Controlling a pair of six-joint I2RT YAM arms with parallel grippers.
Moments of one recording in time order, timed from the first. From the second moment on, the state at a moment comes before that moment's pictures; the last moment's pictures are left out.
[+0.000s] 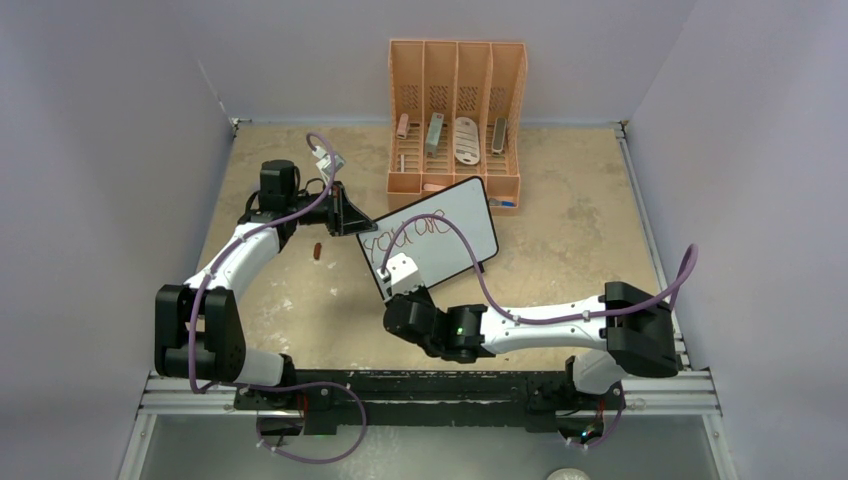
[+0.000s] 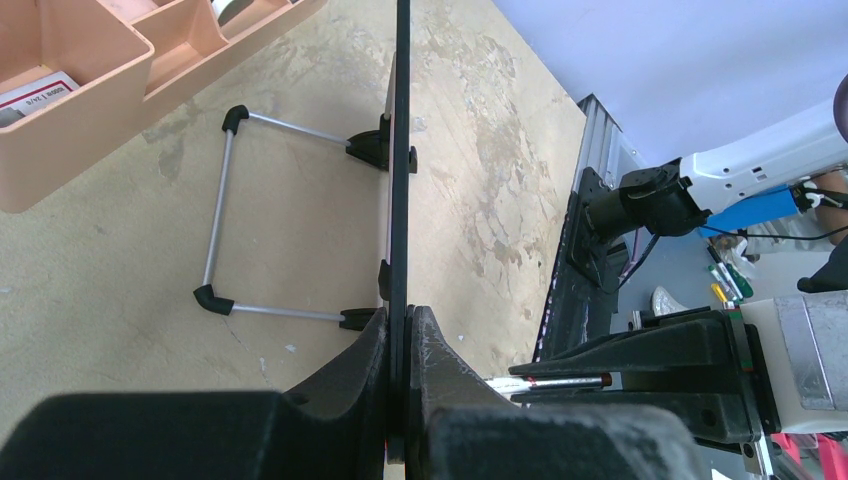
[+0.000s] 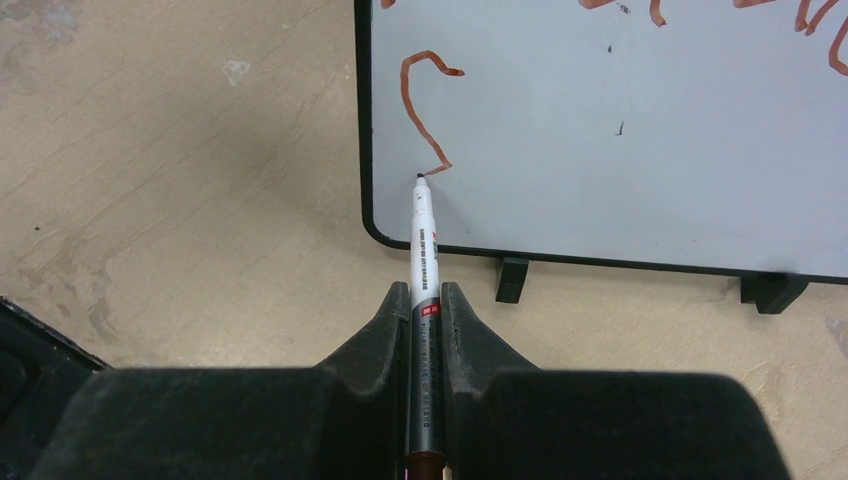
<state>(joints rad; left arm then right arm) -0.08 1.41 0.91 -0.09 1.15 -0.12 1.39 1.54 0.96 -0.15 0.74 0.46</state>
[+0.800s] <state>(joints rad) -0.08 1.41 0.91 -0.09 1.15 -0.12 1.39 1.53 0.96 -0.10 0.73 0.45</state>
